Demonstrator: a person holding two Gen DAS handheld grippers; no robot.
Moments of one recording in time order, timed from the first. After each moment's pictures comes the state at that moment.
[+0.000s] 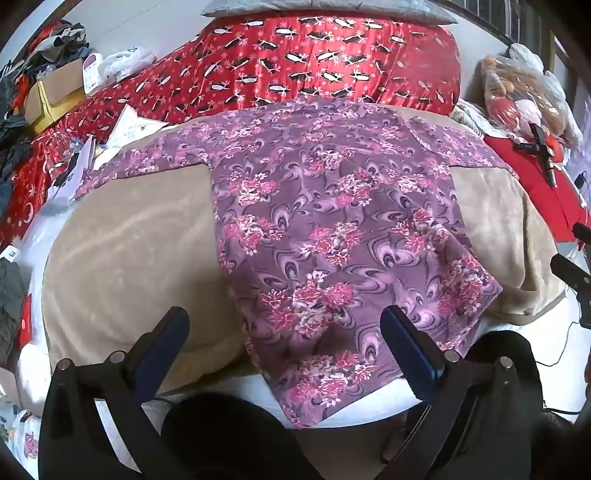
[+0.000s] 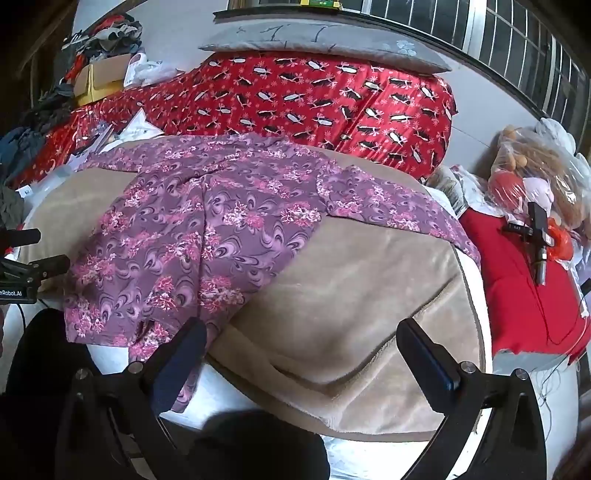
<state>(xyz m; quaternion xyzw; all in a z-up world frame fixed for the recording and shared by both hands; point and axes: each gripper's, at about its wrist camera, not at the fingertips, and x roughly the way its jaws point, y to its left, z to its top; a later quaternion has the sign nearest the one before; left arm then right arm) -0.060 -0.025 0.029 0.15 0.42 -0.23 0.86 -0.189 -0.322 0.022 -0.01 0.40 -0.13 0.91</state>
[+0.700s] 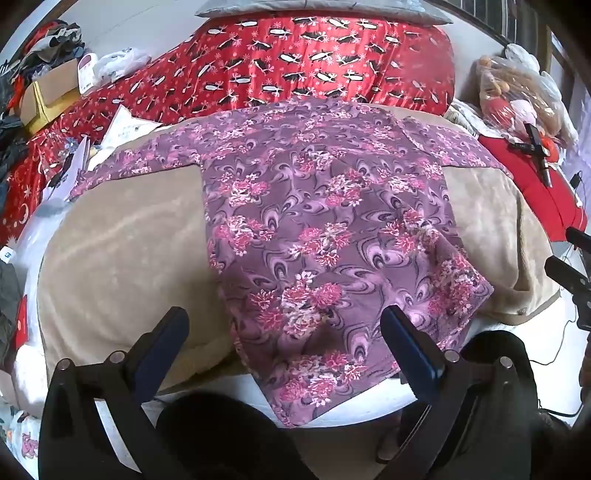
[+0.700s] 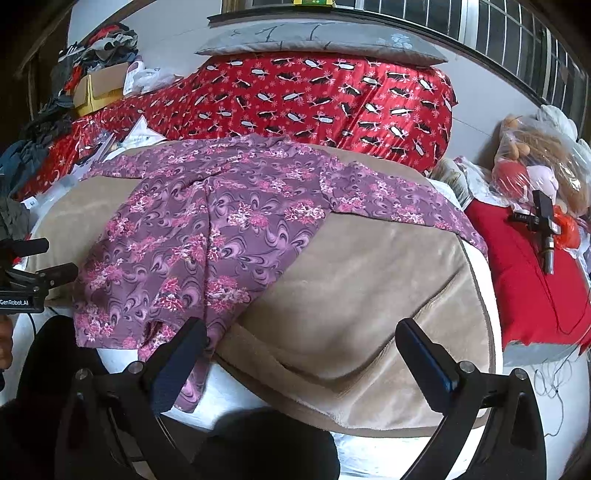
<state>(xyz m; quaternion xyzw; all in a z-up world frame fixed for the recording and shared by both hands) -0.064 -0.031 0.031 0.15 0.42 -0.24 0.86 -0.192 -0.326 0.021 0.01 0.40 -0.12 0.91</state>
